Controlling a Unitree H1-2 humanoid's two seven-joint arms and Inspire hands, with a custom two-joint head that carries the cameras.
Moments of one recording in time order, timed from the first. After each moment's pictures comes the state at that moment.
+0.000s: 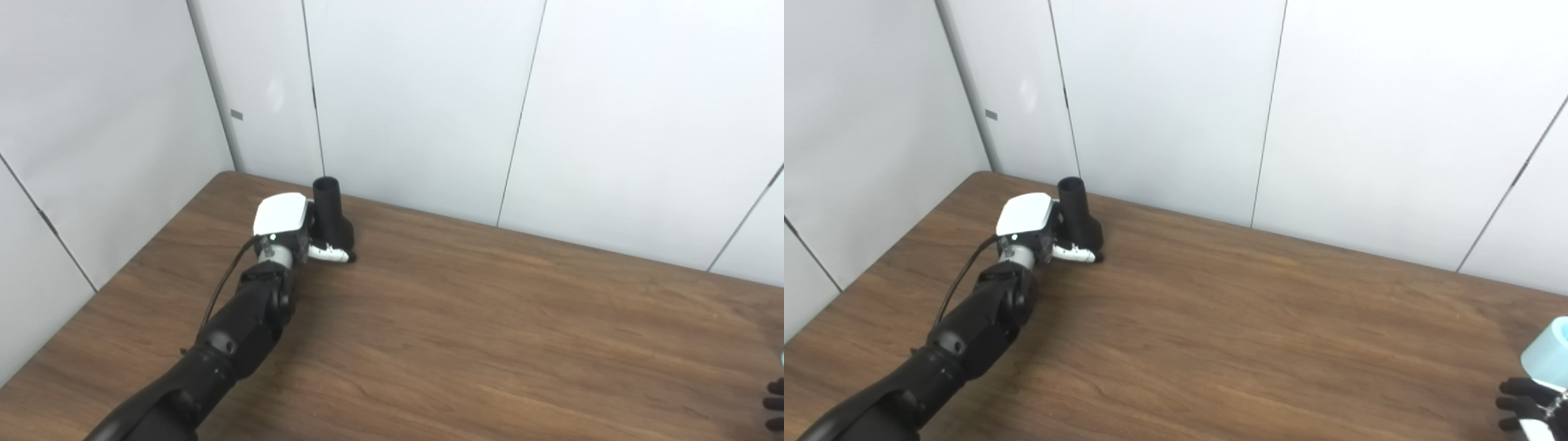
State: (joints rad) left arm -0.51 0.52 -0.34 0.52 0.82 0.33 0.26; right arm -0.03 -0.22 -0.23 0.08 0.05 -0.16 -0.04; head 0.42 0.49
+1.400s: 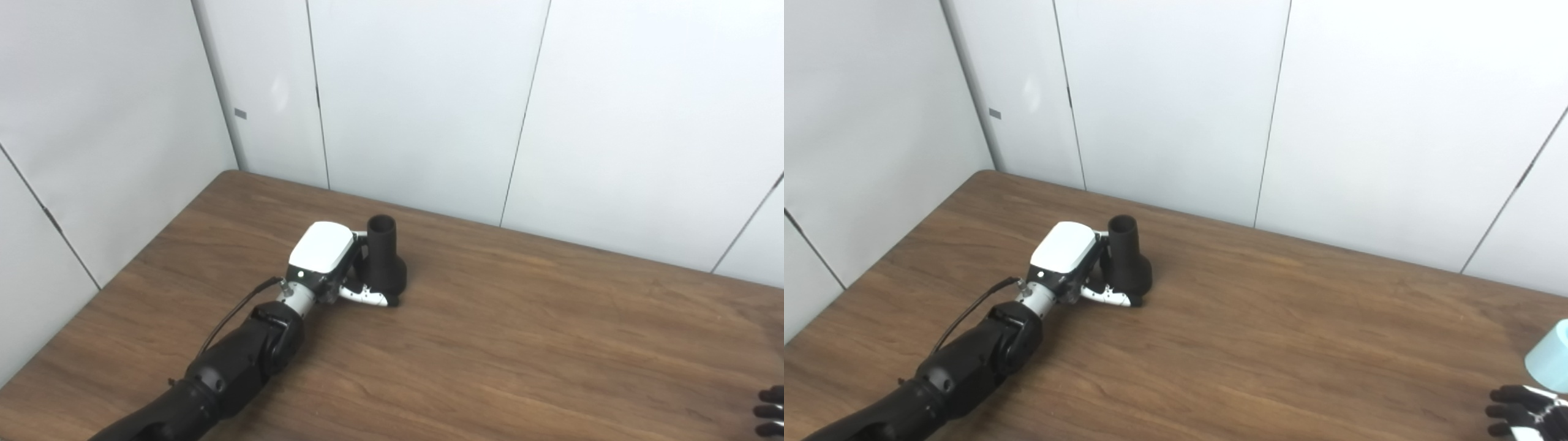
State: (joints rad) left arm -0.44 0.56 -0.49 0.45 0.80 -0.06 0.38; right arm 0.02 -0.18 -0.22 0.00 0.11 -0.10 -0.03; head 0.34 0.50
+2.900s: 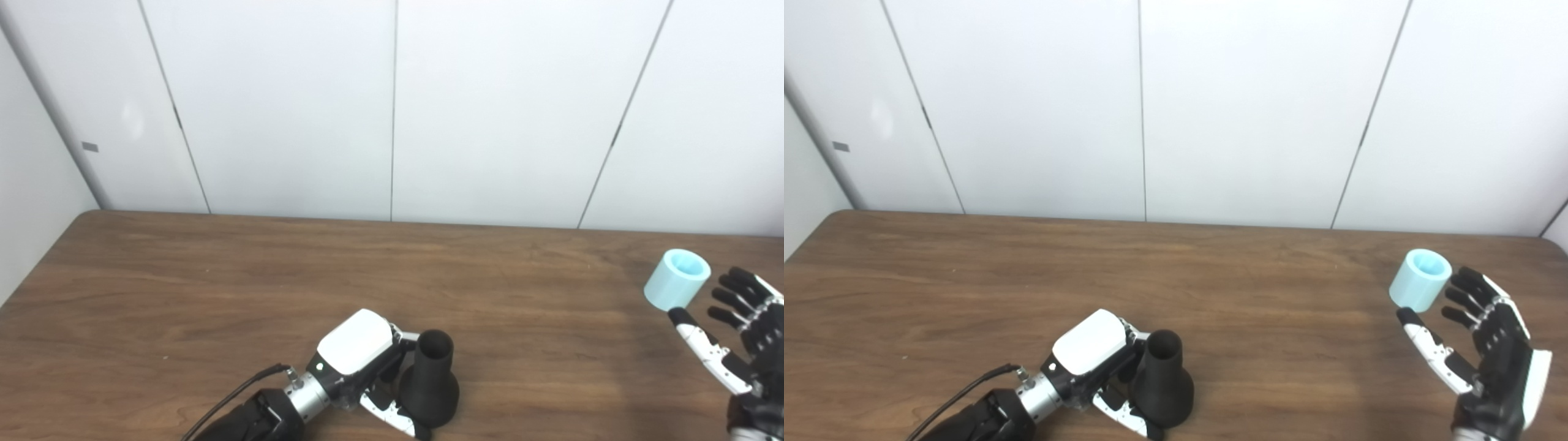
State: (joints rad) left arm -0.39 0.37 -0.68 0.23 0.82 -0.37 0.18; right arm 0.00 -0.03 -0.32 -0.26 -0.21 -0.10 -0.37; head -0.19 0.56
